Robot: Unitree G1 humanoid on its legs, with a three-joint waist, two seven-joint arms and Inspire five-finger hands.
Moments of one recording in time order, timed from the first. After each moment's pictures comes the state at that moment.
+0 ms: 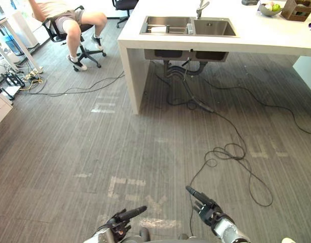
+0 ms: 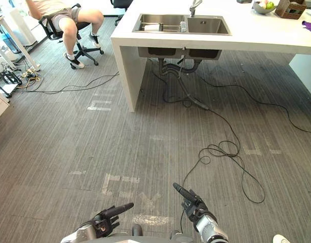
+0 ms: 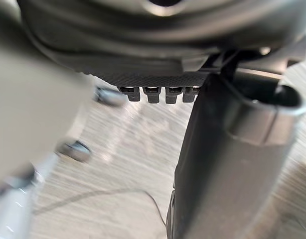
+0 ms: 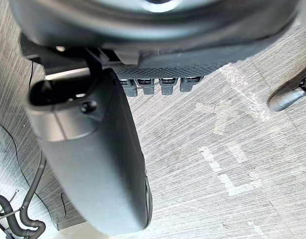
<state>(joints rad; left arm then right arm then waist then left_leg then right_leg) 0.02 0.13 -0.16 0.86 -0.65 0.16 0.01 -0.03 -0.10 -0.07 0.94 0.72 0.10 0.05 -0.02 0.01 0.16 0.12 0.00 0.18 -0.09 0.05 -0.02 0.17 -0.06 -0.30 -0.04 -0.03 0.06</state>
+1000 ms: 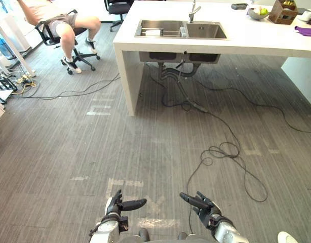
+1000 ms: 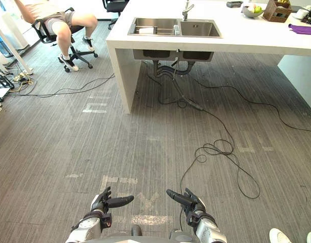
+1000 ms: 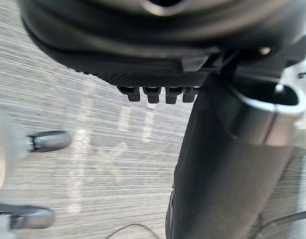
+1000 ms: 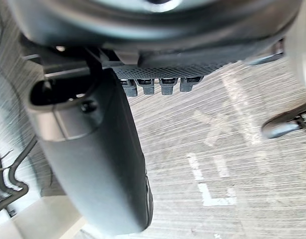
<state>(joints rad) 0.09 0.14 -0.16 0.72 -0.32 0.09 0.18 0.05 -0.12 0.01 0.87 0.51 0.08 0.08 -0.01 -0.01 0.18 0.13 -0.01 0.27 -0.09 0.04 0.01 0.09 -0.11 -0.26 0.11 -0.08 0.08</state>
